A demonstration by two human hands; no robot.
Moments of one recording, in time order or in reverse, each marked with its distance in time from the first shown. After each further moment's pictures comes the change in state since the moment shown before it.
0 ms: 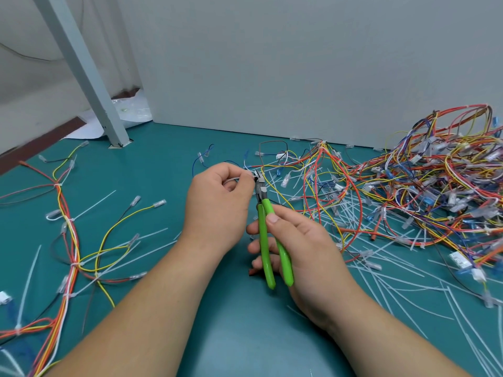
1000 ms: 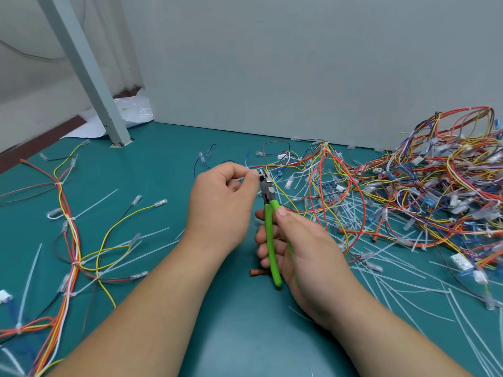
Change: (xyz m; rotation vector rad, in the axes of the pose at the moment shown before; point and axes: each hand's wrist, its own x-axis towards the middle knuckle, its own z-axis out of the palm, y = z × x) left_hand -0.001 0.001 0.000 0.003 -0.011 0.021; right_hand 0.005 0.002 0.001 0.040 0.053 0.062
